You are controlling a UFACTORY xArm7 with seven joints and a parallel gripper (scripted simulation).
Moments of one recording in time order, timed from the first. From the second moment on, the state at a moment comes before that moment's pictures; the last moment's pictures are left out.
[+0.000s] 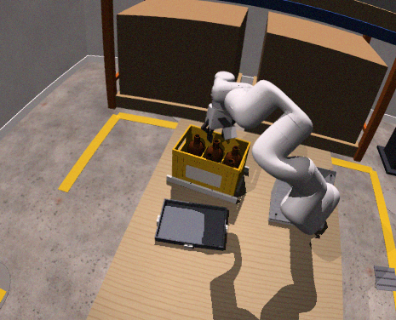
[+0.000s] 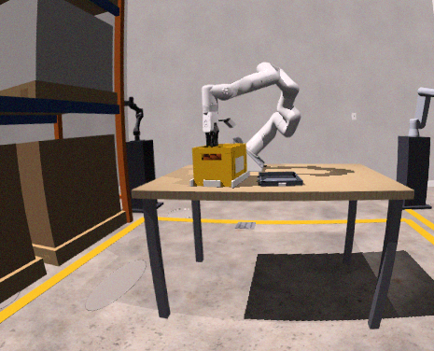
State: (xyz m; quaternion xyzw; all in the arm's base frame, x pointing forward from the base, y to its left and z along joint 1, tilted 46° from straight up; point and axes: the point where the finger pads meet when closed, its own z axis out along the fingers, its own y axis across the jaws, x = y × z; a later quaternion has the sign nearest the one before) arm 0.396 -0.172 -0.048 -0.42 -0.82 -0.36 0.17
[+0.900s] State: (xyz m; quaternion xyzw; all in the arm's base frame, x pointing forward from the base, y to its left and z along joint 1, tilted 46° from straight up) arm 0.397 -0.154 -0.065 -0.42 -0.82 -0.36 0.17
